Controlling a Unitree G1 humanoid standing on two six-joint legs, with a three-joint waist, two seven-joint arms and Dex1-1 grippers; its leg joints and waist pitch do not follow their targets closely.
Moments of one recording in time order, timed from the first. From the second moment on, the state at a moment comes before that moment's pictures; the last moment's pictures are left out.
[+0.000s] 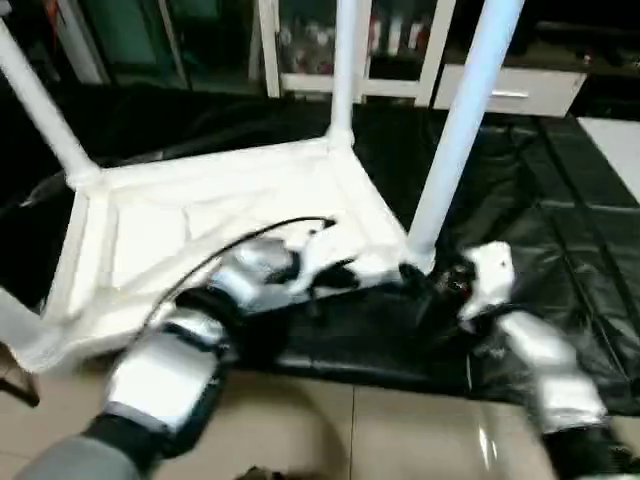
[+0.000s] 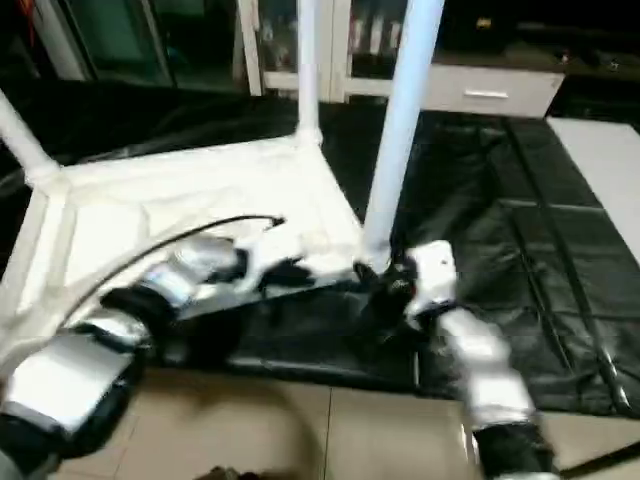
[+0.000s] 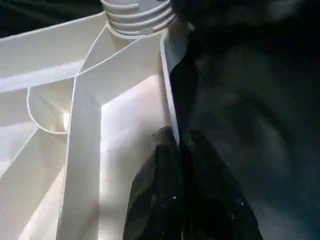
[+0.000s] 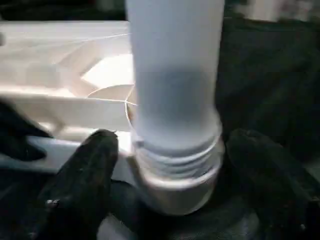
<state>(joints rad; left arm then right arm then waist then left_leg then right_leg) -0.95 0.17 -0.29 1.23 0.21 -0.29 -1.09 -0.25 -0.35 0.01 0.35 0.25 0.01 0.64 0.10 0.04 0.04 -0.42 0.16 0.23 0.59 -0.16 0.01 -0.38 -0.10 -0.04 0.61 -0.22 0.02</state>
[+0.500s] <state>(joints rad) -0.91 0.28 -0.31 1.15 0.19 -0.30 -1.39 -0.24 -0.43 0.09 0.29 0.34 0.15 0.95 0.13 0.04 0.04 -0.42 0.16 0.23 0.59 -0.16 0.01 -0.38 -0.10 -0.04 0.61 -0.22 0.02</state>
